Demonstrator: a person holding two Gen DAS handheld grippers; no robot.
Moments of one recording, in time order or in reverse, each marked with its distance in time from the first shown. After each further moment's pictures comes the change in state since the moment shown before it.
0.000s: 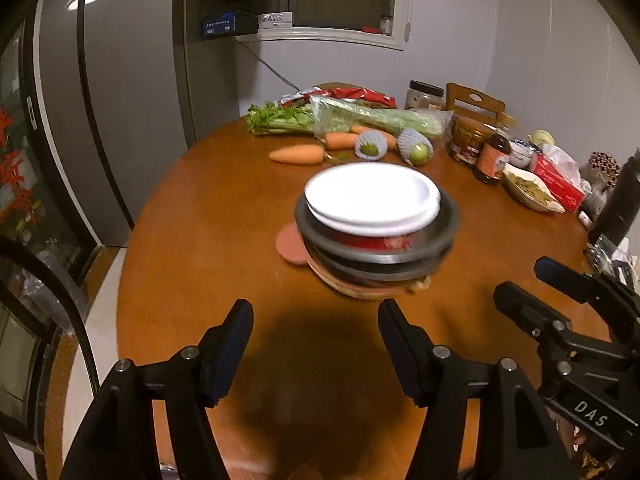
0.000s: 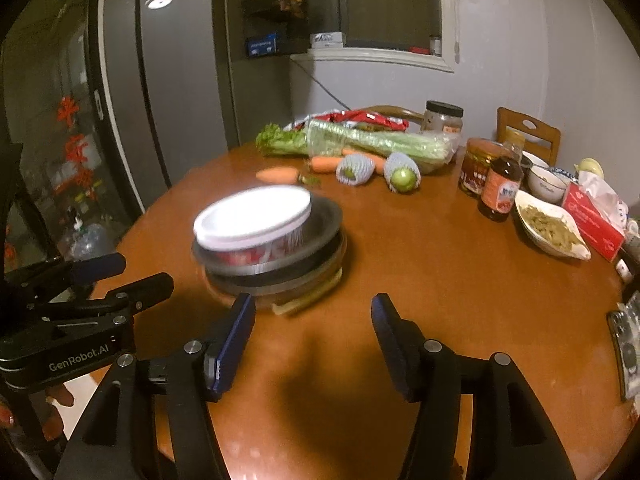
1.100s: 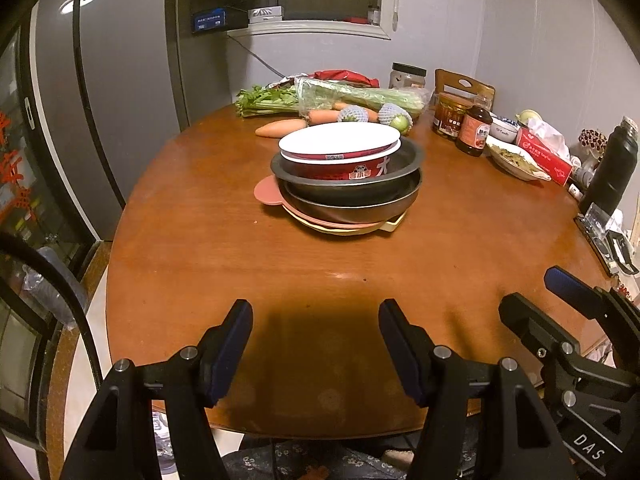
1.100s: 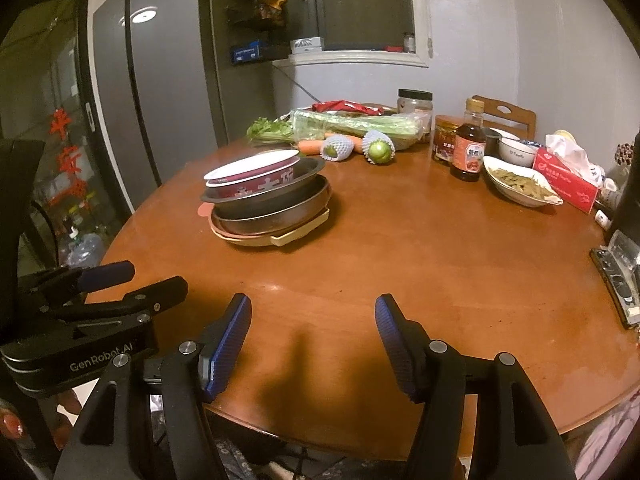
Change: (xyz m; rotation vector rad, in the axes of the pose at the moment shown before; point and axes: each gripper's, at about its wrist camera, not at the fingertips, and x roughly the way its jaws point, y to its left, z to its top) left arm -0.012 -0.020 -0.038 0.033 0.023 0.006; right arm -0.039 0.000 -0.065 0.072 -0.038 -0.035
